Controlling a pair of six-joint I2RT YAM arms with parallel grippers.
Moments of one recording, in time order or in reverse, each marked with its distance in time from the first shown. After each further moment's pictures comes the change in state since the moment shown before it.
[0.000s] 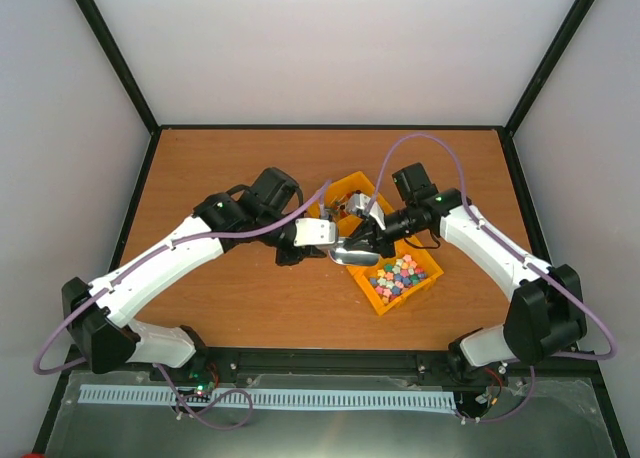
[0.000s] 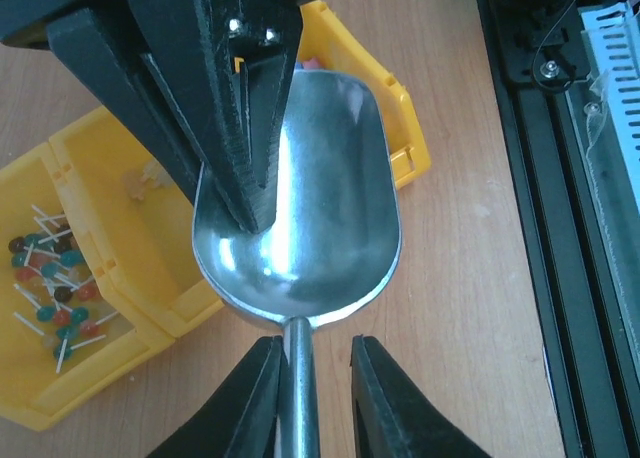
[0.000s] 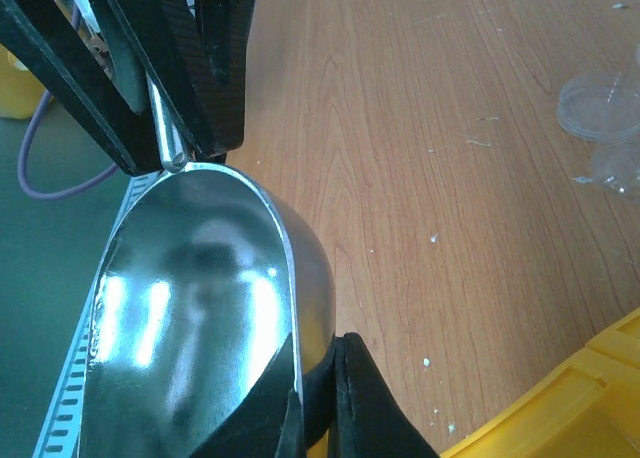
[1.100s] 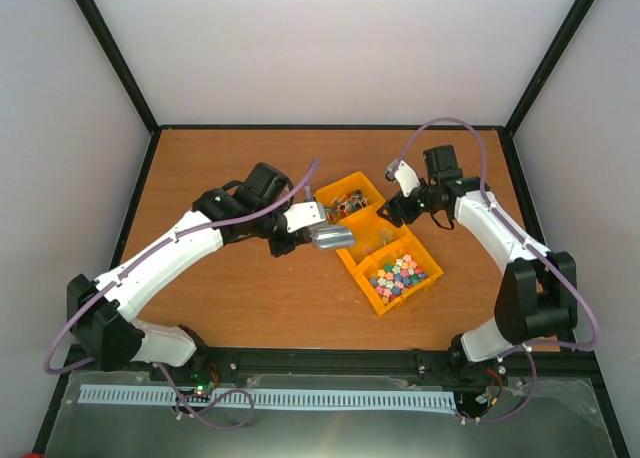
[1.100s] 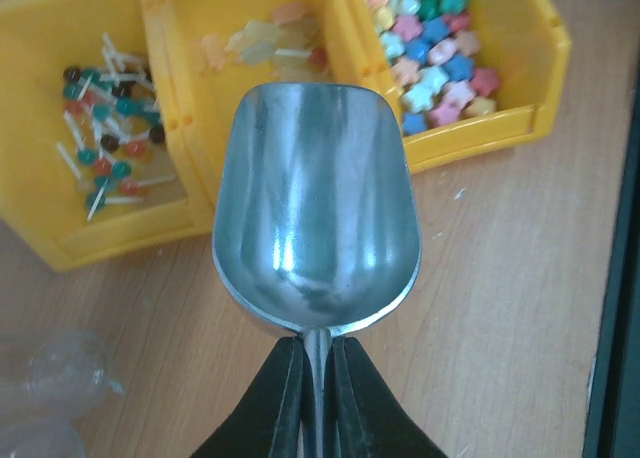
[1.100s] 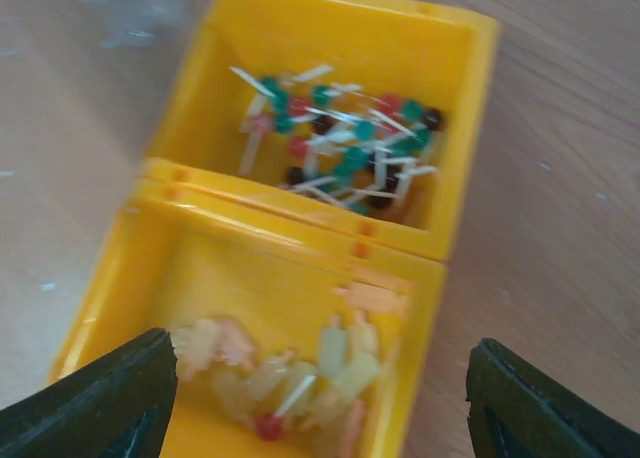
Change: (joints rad) left arm 0.111 0.014 -0.045 0.026 -0.088 -0.188; right arm -0.224 0.069 0.039 0.148 0.494 0.239
